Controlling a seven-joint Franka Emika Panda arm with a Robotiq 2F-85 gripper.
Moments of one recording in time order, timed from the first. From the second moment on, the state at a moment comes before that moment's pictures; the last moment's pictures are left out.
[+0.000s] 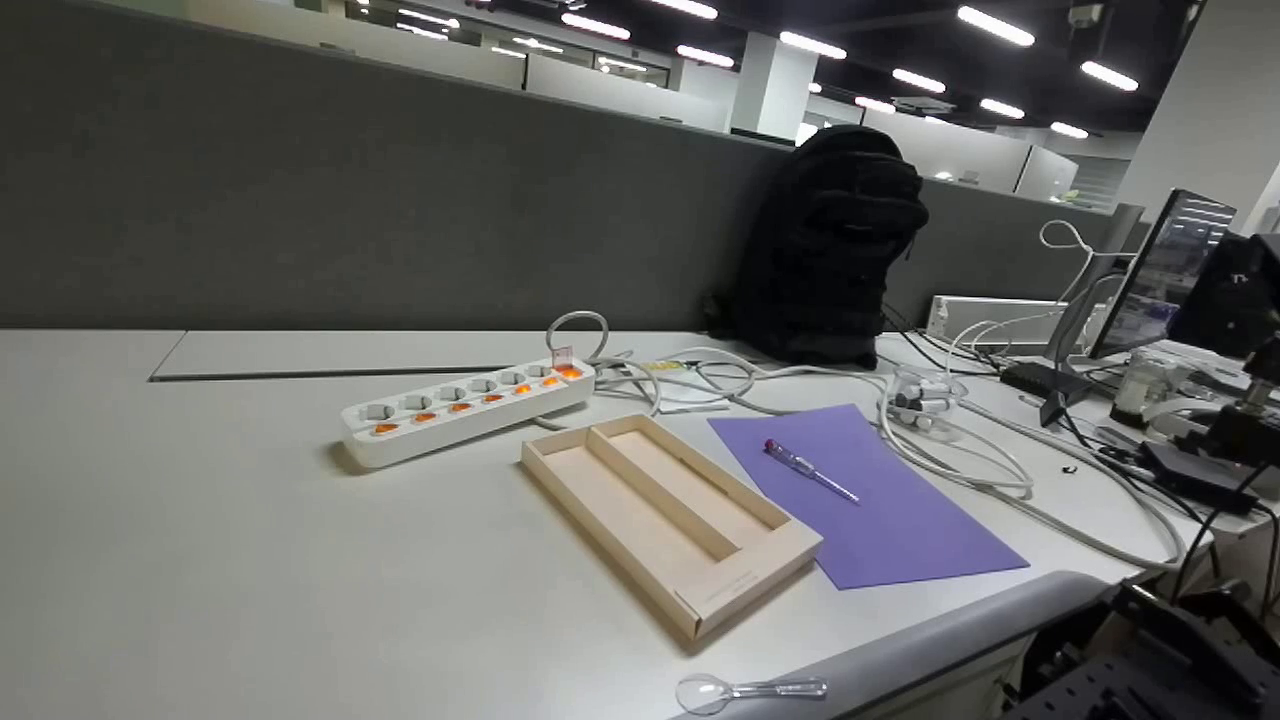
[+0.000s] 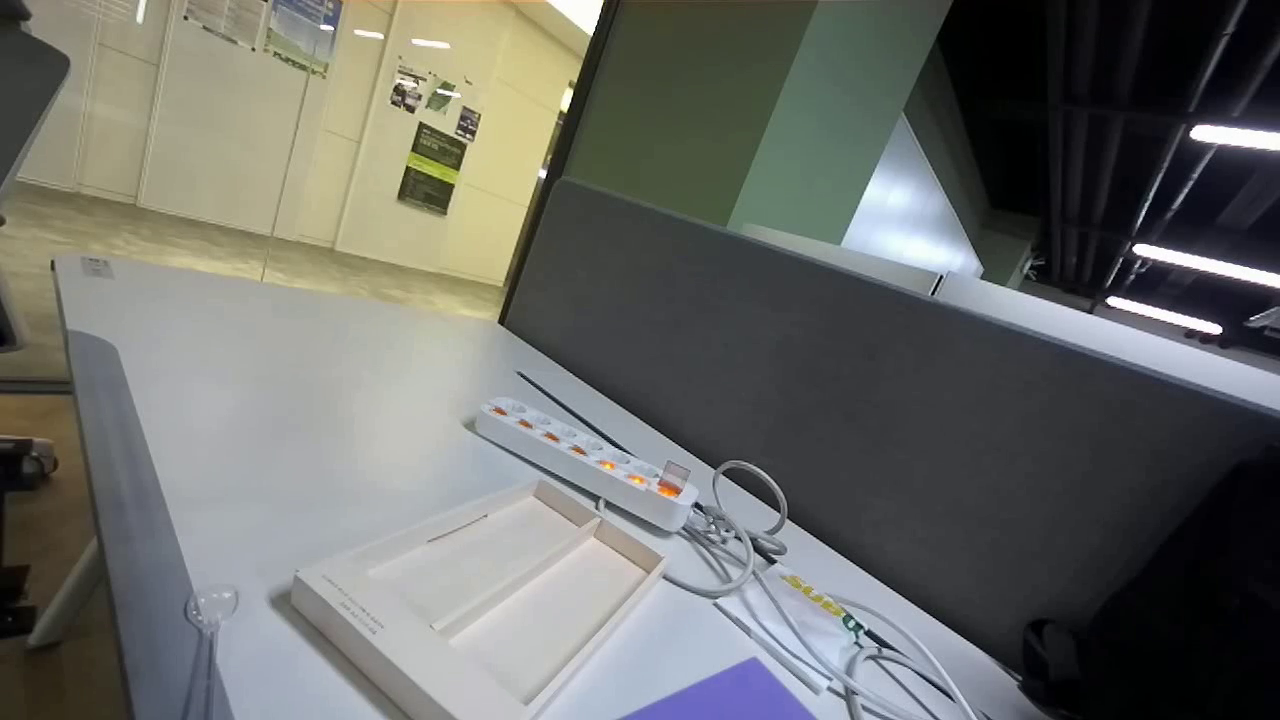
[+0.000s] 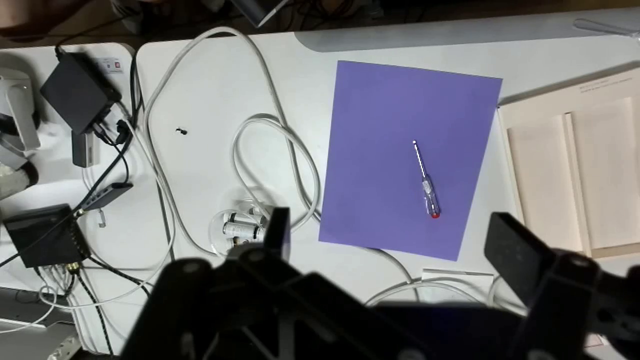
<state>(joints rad) -0.21 -0.58 -0.16 -2.28 -0.31 1.76 -0.22</state>
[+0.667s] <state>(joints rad) -0.20 -0.55 -0.17 -2.35 -0.29 1.96 -0.17</state>
